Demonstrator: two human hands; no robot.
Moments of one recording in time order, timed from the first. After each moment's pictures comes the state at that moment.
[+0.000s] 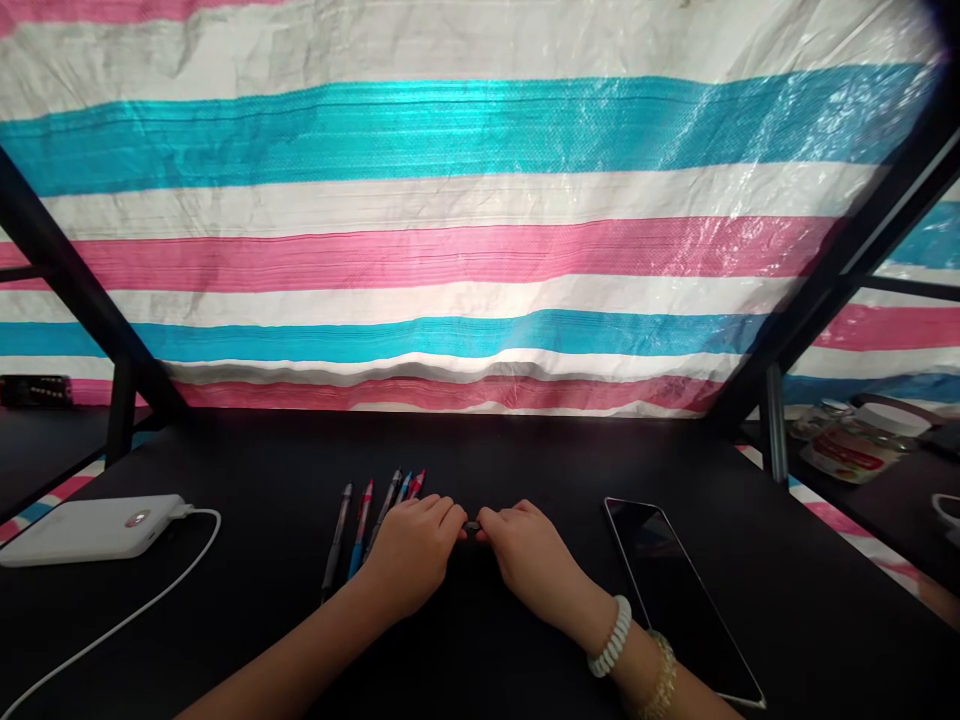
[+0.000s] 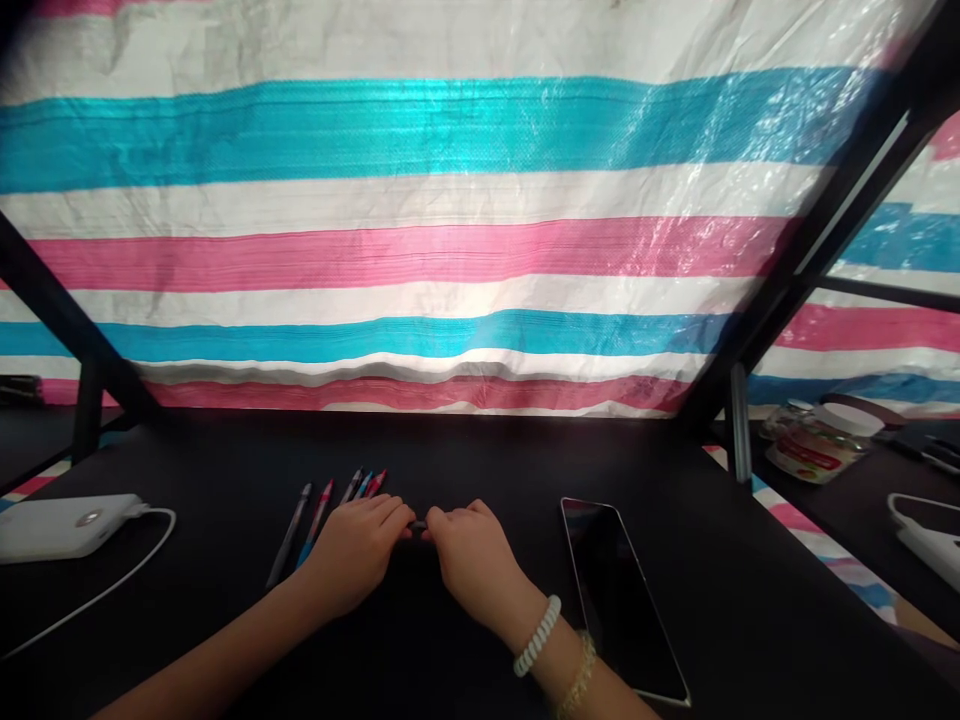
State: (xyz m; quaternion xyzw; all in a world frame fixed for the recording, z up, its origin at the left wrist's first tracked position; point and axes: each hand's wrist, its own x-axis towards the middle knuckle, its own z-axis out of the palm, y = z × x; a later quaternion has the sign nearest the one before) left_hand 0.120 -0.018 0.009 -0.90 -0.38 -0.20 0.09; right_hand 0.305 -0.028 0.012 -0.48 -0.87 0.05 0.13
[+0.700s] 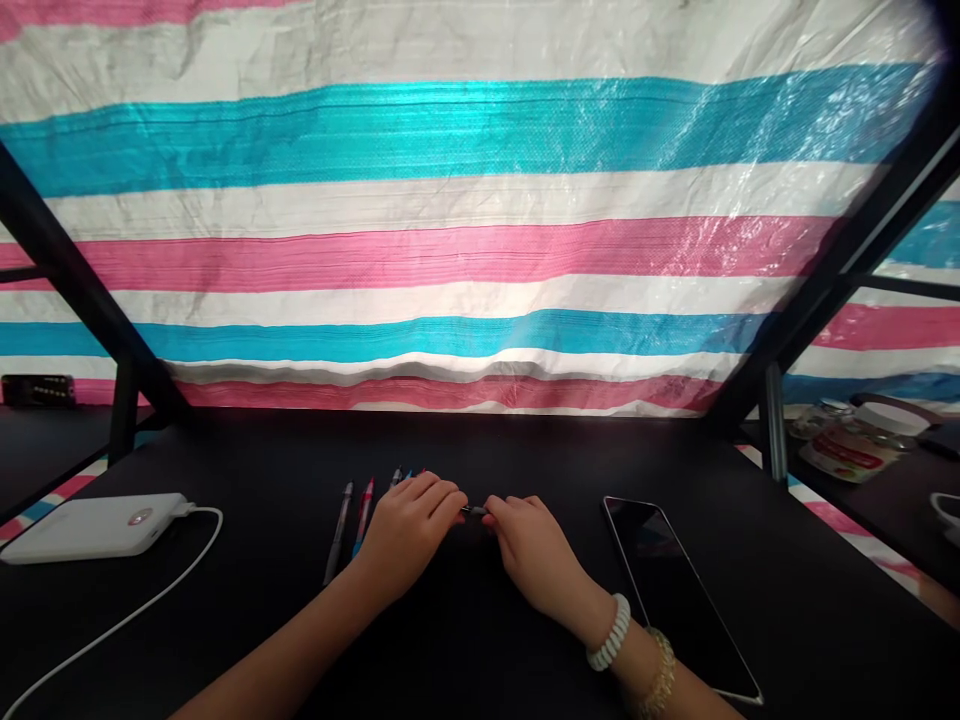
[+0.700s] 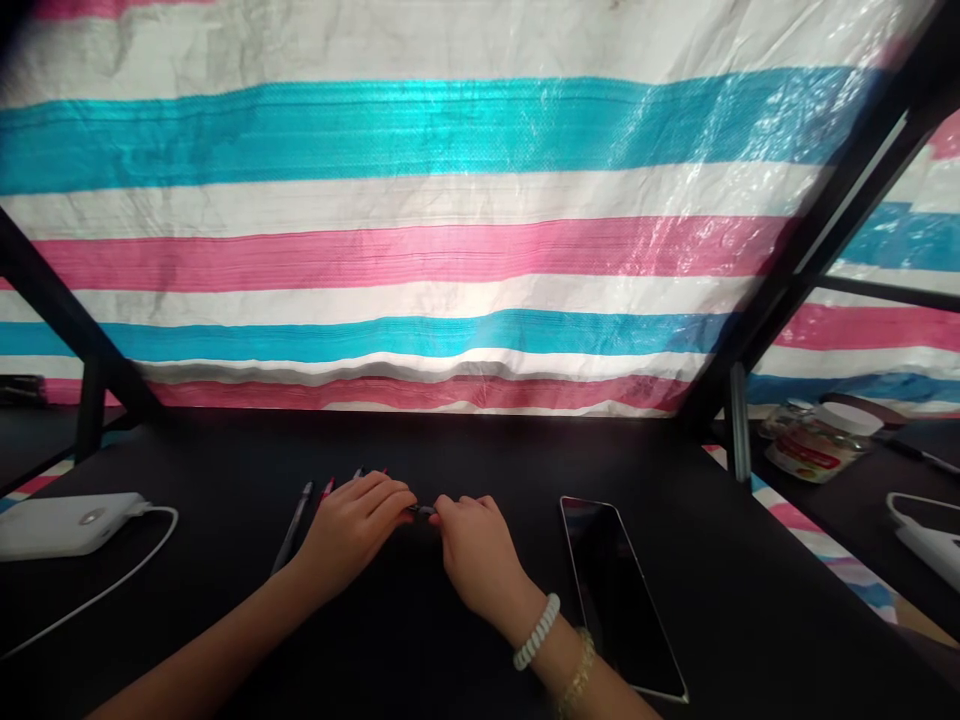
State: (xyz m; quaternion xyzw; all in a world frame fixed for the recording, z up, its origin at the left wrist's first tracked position) left_hand 0.112 -0.010 0.018 -0.88 -0.33 -0.32 0.15; right_hand 0.306 -0.029 0.016 -0.53 -0.83 0.05 0.17
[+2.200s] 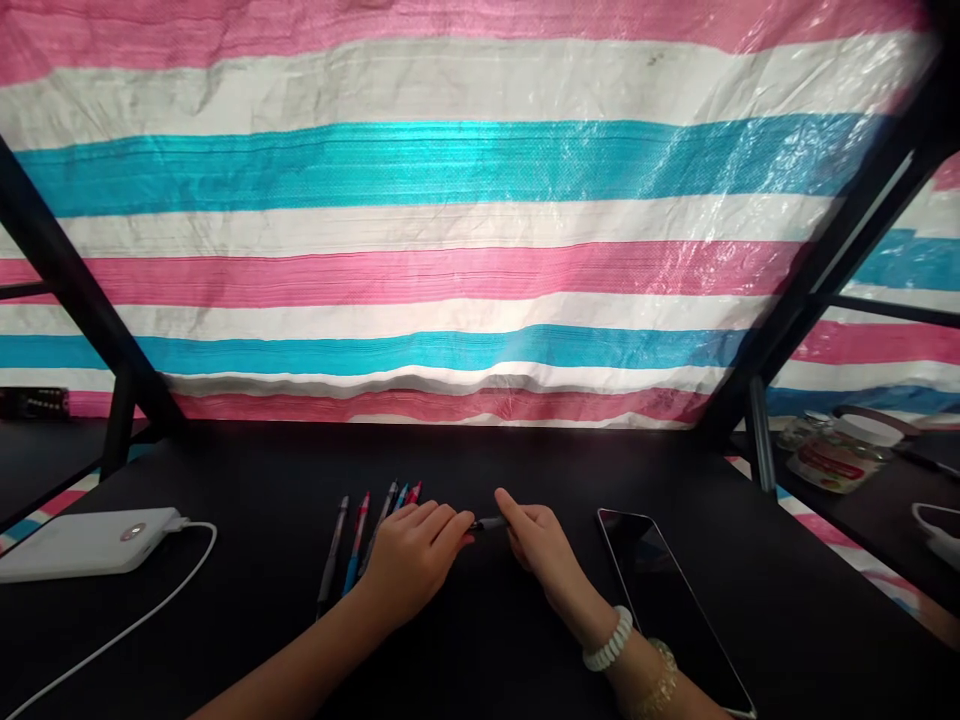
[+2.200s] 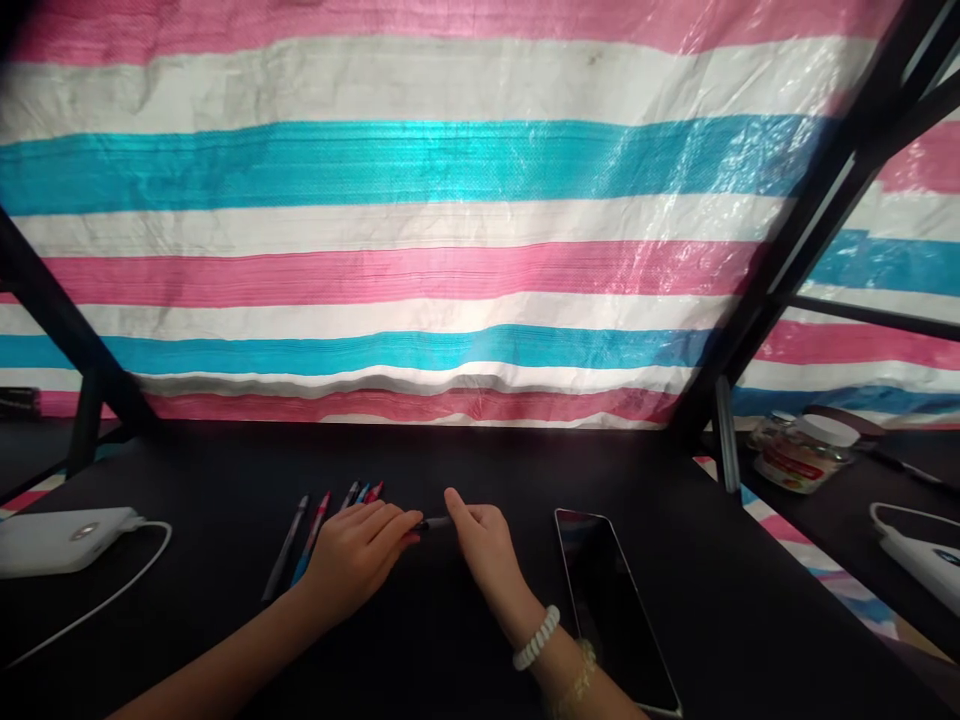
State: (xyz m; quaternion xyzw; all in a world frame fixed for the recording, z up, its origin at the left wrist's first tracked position) left_hand 0.123 -0.018 0.013 -0.86 -0.31 -0.37 0.18; right_hand 0.308 -0.011 0.001 -0.55 -0.48 0.51 0.45
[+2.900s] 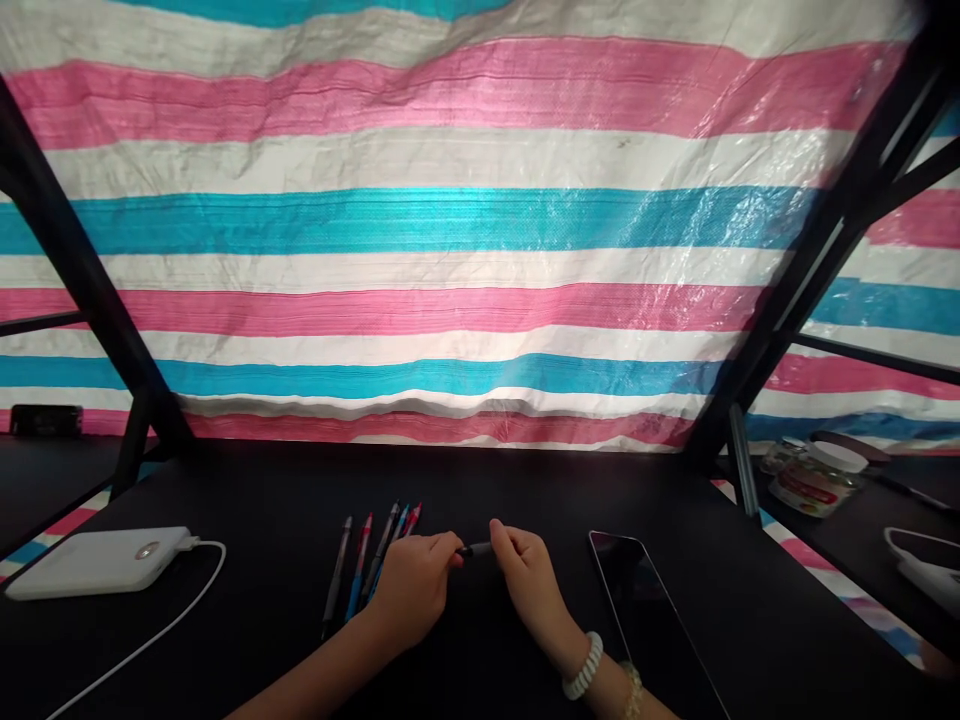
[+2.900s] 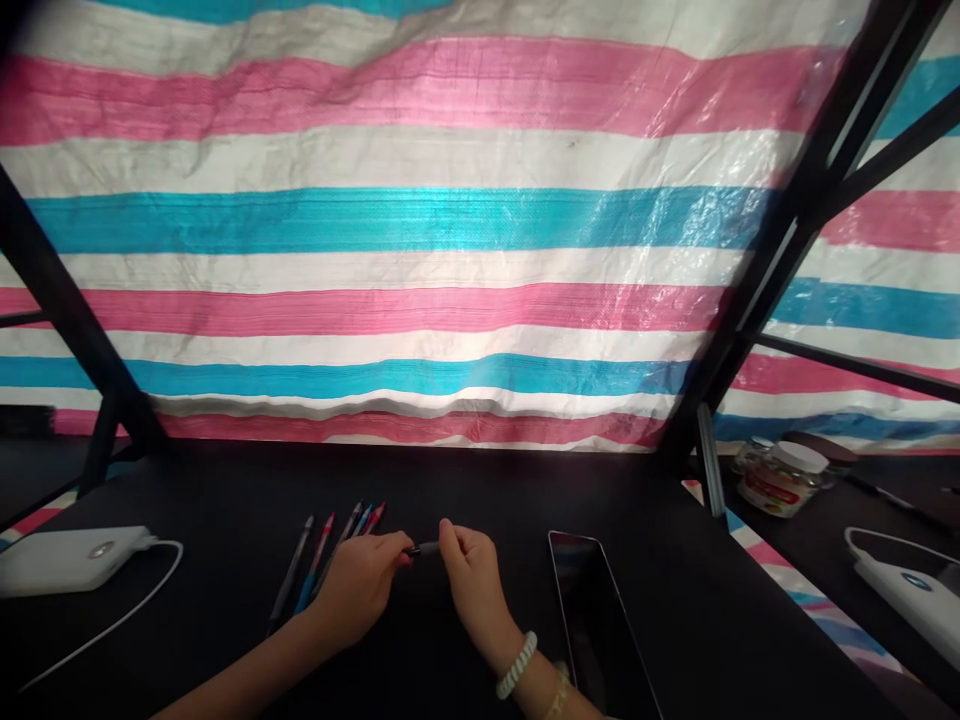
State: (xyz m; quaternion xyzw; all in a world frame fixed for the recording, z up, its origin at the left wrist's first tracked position) left_hand 0.127 -0.024 0.011 -0.85 -0.39 -0.35 -0.03; right_hand 0.298 -0.023 0.002 -0.52 -0.59 0.36 0.50
